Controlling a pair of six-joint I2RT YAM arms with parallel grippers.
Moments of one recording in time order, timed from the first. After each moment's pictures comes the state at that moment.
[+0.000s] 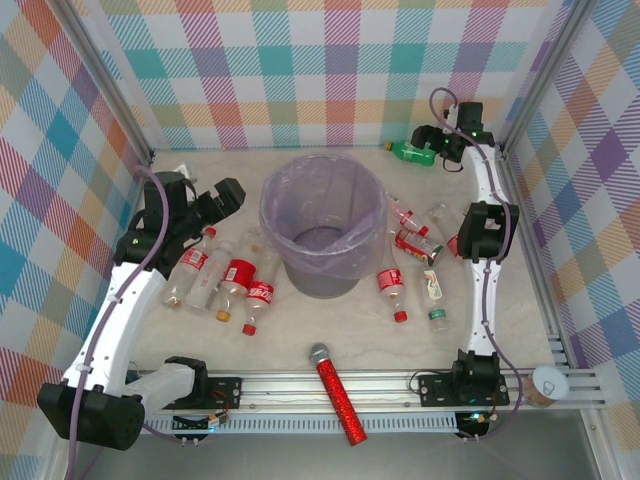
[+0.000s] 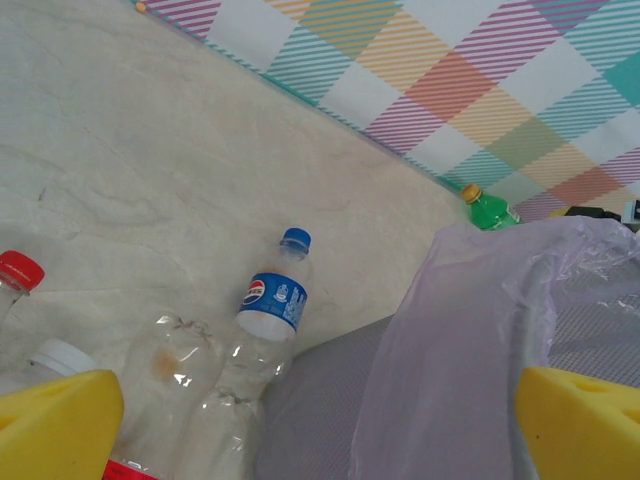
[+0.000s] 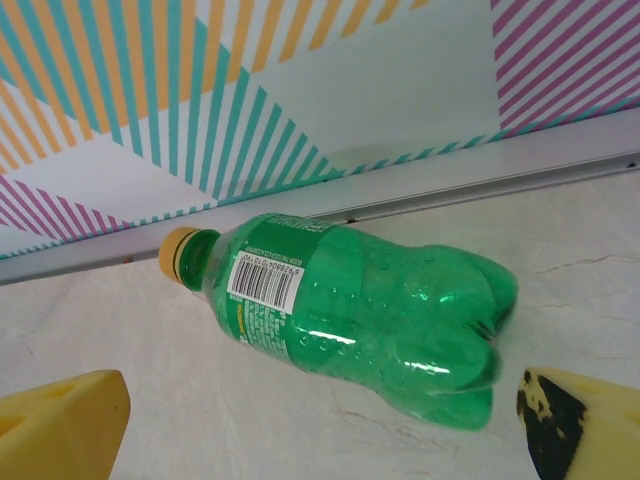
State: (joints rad) left arm -0.17 1.08 1.14 -0.60 0.09 -0.64; right arm -0.07 2.66 2.60 -0.71 -0.36 0.26
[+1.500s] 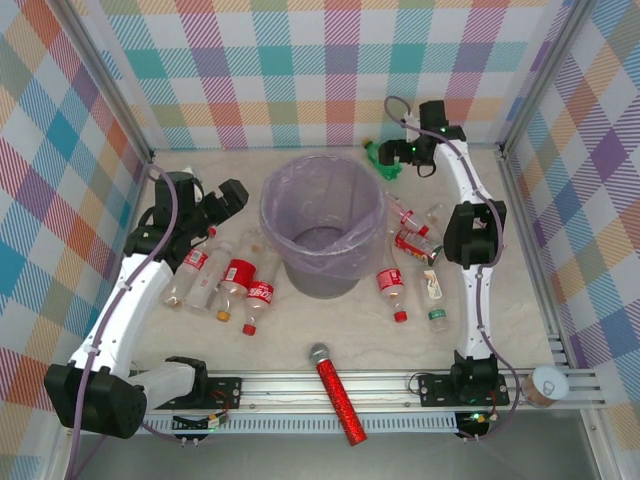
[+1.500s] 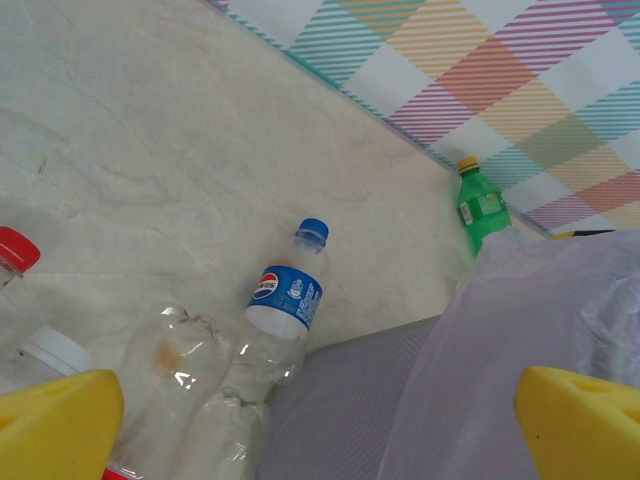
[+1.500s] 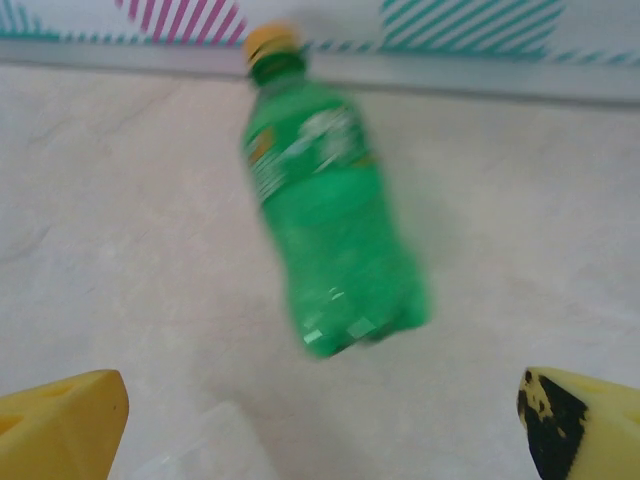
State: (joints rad) left arm -0.17 1.14 1.12 -0.55 0.08 -0.68; right arm 0.10 2.47 2.45 -0.88 -0.24 0.00
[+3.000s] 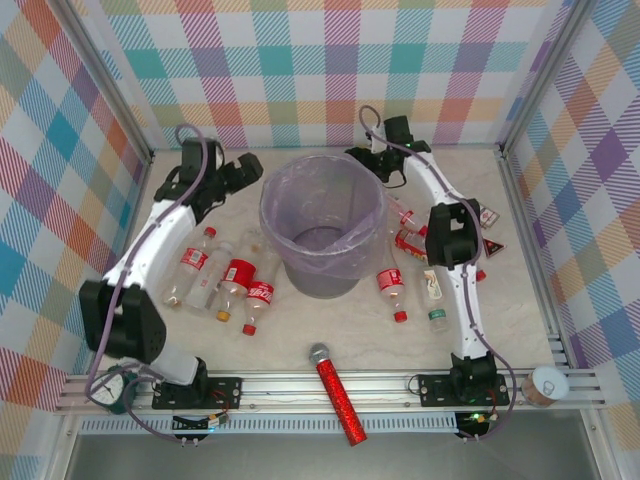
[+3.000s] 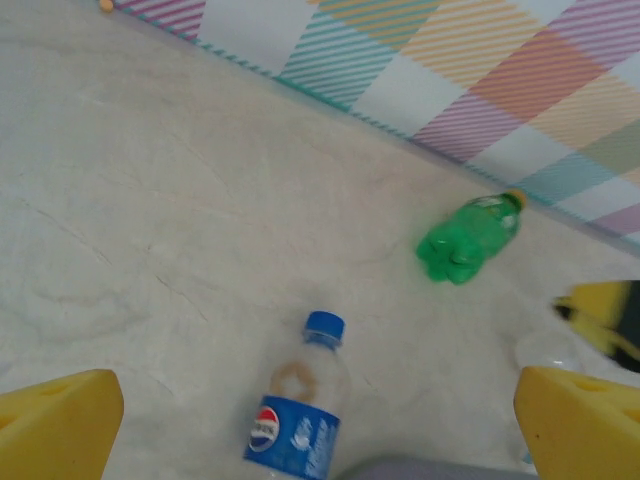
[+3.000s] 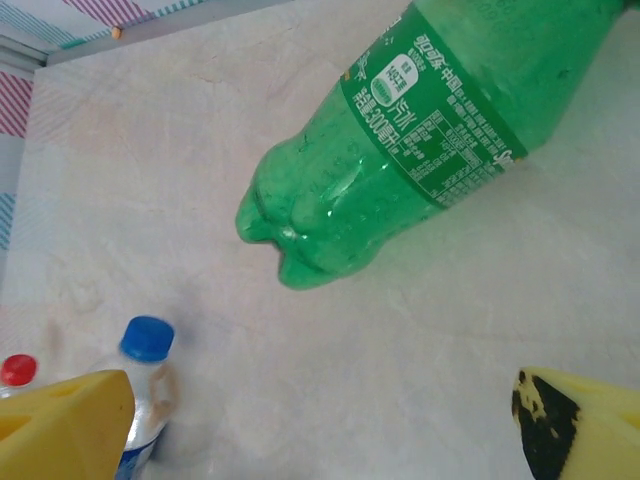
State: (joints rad) left arm -0.17 1.67 1.45 -0.44 0.08 -0.53; right arm 0.21 2.46 2.29 -0.72 -0.60 0.35
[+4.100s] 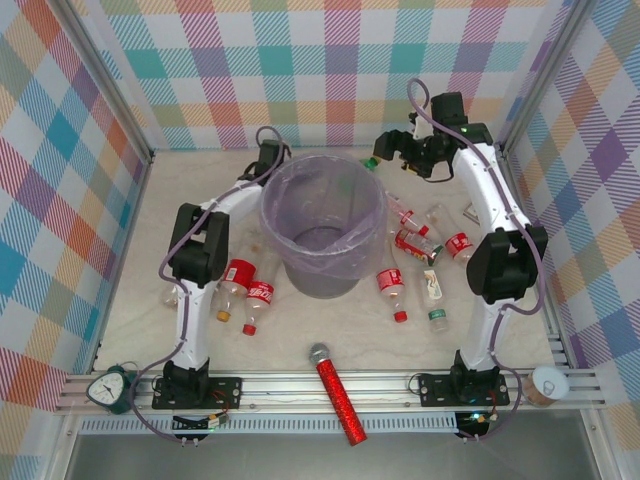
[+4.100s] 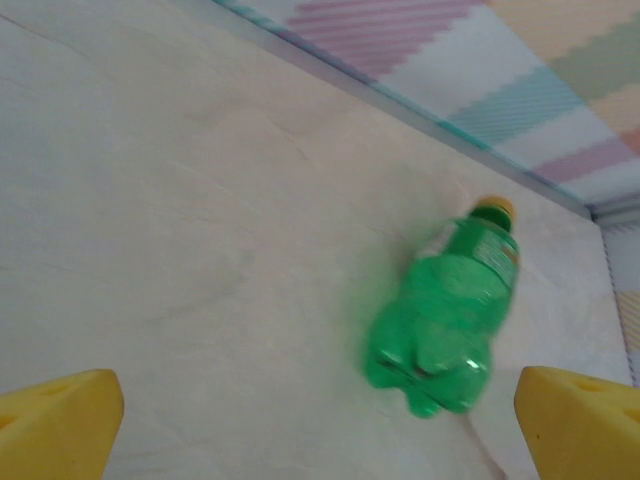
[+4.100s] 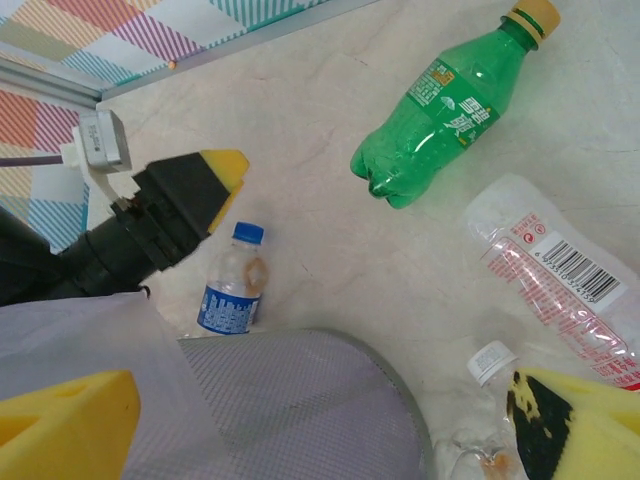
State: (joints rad) left arm -0.34 2.27 1.76 -0.08 0.25 -0.71; right arm 0.16 1.95 2.01 -0.95 -0.50 0.38
